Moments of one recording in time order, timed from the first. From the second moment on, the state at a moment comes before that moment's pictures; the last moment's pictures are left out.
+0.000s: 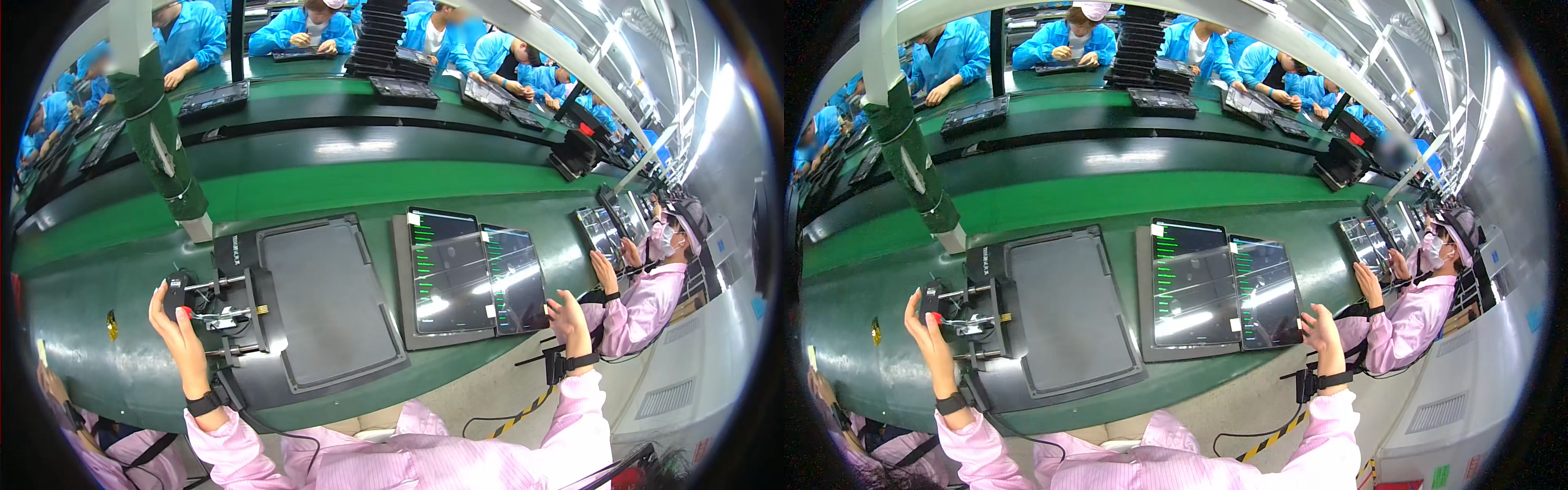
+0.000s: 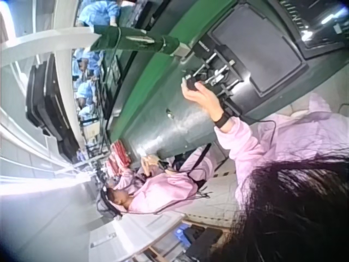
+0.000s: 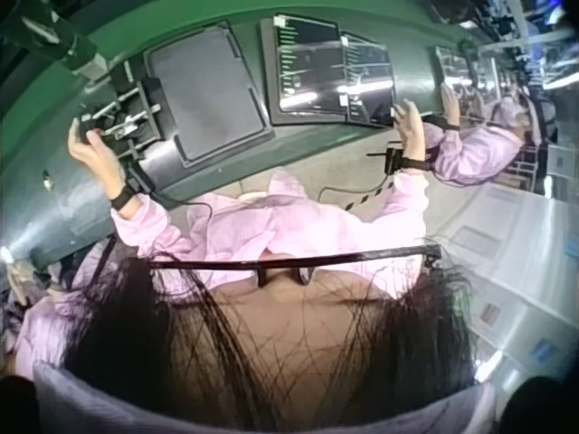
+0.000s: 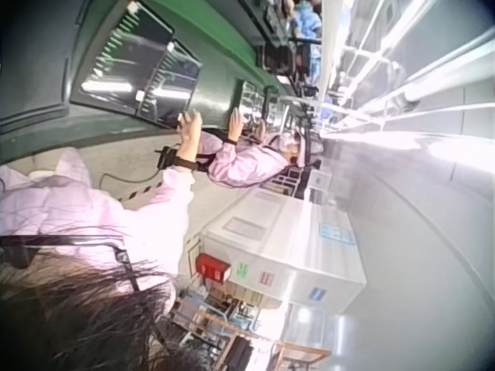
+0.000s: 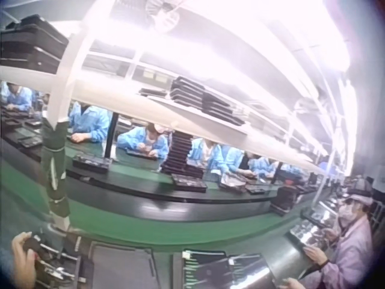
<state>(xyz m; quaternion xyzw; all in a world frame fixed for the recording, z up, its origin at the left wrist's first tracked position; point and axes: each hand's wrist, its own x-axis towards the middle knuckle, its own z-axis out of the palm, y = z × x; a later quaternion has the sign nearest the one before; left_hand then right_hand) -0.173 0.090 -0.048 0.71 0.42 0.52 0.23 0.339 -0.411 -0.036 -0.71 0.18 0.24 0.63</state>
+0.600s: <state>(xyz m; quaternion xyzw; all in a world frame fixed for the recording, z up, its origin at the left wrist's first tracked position) -0.180 0.075 -0.025 0.75 0.39 0.52 0.11 0.310 -0.373 -0.001 -0.49 0.02 0.41 0.77</state>
